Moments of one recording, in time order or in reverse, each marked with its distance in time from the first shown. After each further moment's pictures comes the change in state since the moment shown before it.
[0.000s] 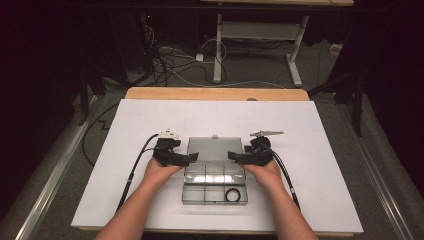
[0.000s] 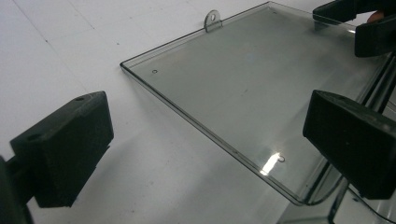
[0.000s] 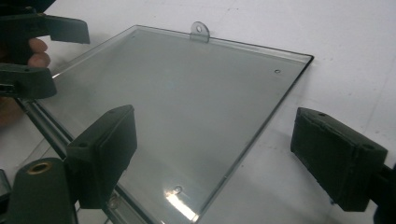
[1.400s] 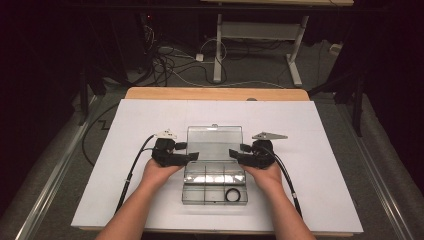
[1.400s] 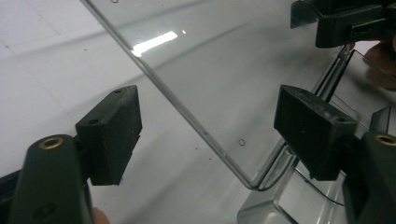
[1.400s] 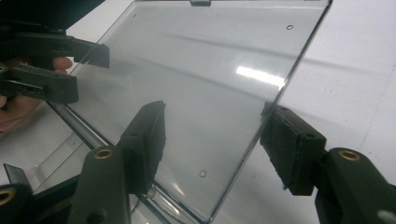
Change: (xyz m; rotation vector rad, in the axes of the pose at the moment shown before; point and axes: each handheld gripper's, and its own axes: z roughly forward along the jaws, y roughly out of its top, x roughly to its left) left arm -0.005 0.001 -0.008 -0.016 -0.110 0.012; right arm 0.012 -0.005 -0.015 -0.121 -0.004 -0.086
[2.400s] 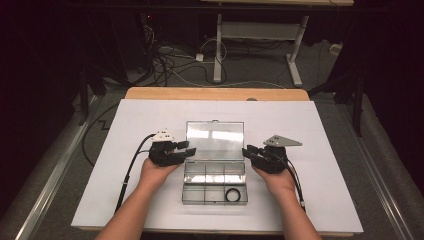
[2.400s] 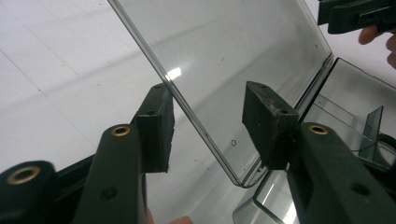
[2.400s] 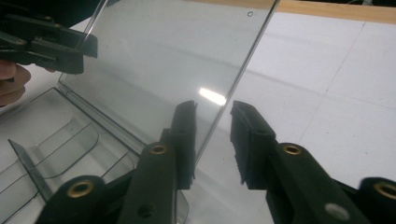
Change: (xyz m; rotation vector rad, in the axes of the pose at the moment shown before) left arm -0.011 0.001 -0.017 -0.082 0.052 0.103; right arm 0.004 -0.006 -0.042 -0.083 -0.067 -0.120
